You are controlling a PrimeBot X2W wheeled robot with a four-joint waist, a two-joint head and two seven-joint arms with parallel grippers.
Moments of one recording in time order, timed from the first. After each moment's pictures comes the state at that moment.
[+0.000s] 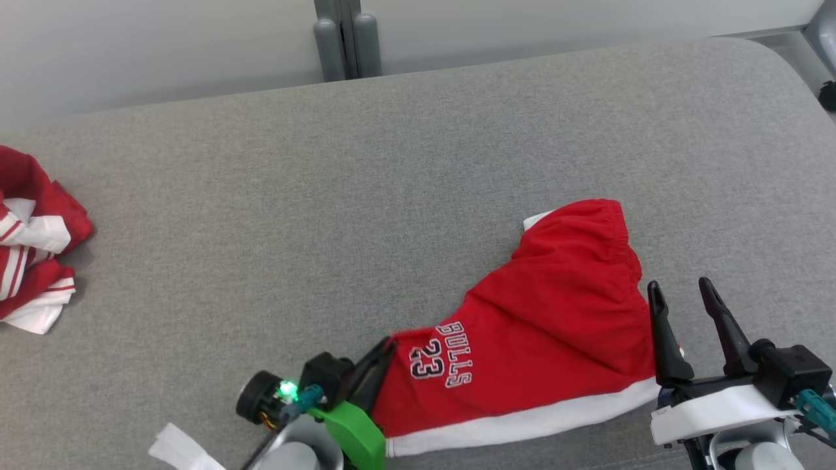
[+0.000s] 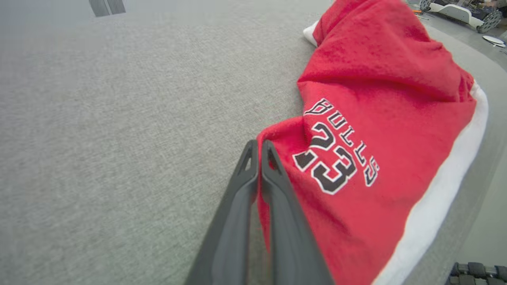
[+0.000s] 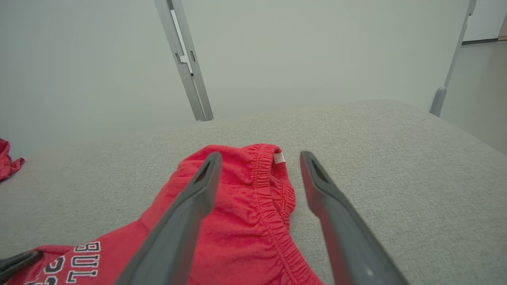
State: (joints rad) left arm -0.29 0.09 -0.62 0.63 -0.31 -0.12 -0.26; right arm 0.03 -0.12 0.03 0.05 0.25 0.13 -0.26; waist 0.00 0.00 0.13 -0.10
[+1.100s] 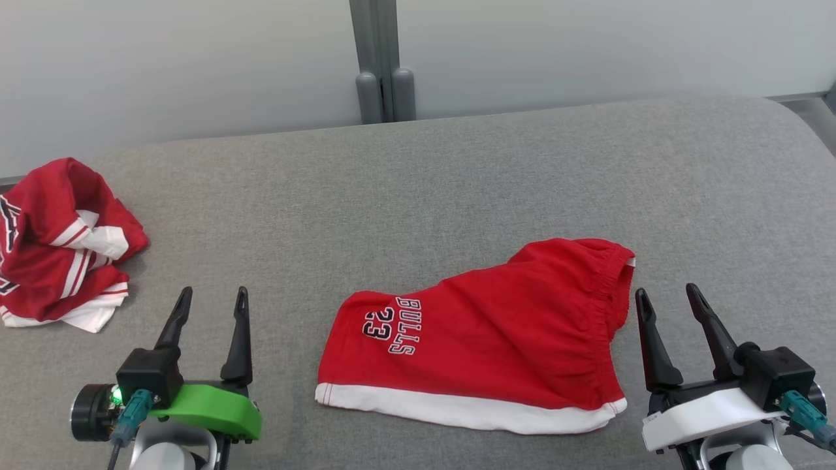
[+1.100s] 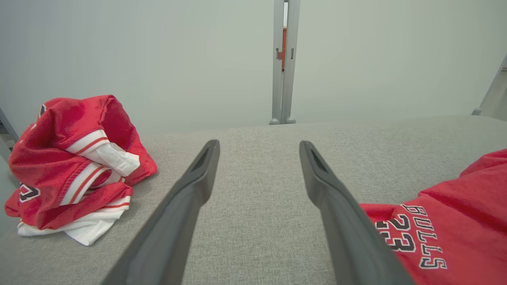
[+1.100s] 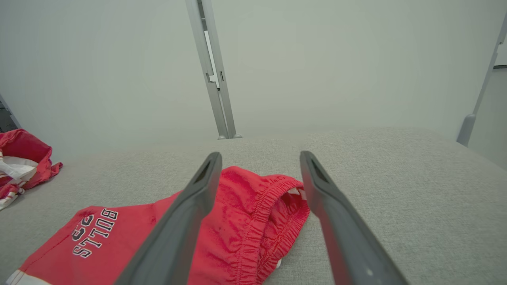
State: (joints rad) left arm -0.13 0.13 -0.10 0.31 -0.20 -0.06 -0.26; right arm 0.03 -0.12 0.06 0.07 0.24 0.13 -0.26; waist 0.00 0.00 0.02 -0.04
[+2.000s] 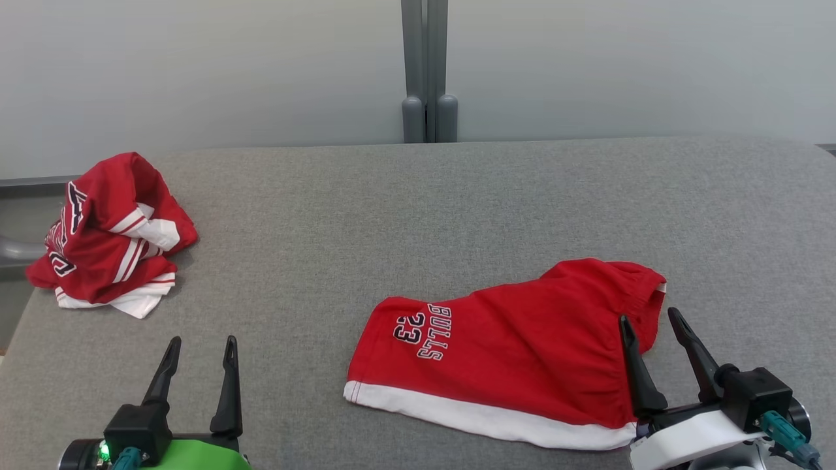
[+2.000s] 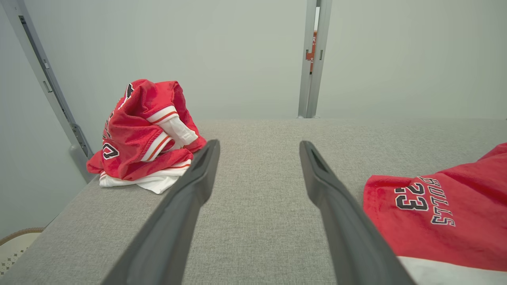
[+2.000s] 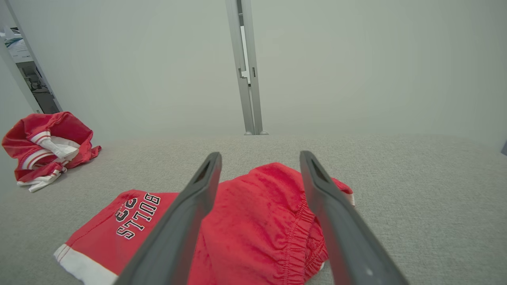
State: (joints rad) left arm 0.04 0.10 0.00 0.20 -0.14 -0.11 -0.26; right arm 0.08 -0.11 0.09 0.08 0.21 0.13 -0.26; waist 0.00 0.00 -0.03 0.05
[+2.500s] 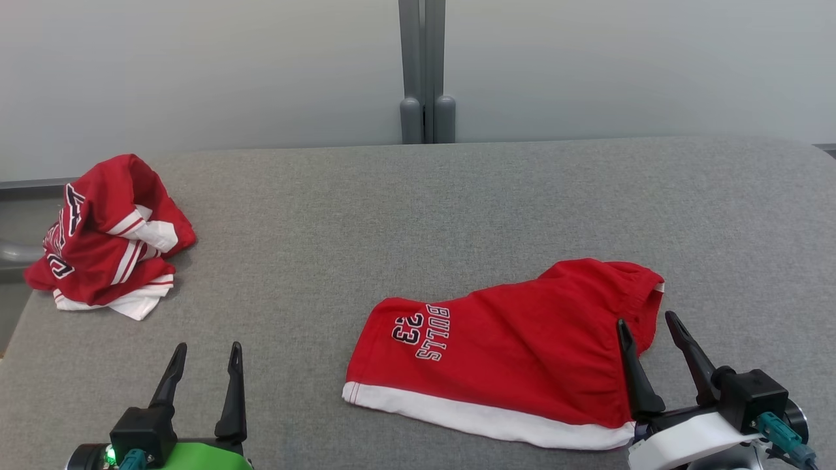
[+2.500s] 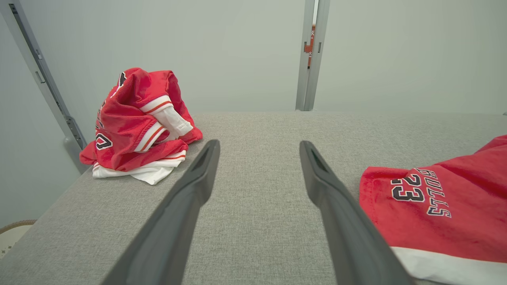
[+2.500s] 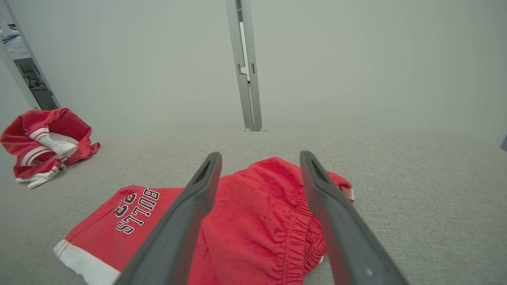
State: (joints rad) left arm 0.04 0.09 0.00 0.23 -0.14 -0.12 -0.26; right arm 0.08 -0.11 0.09 0.09 0.21 0.13 -0.26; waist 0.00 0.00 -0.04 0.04
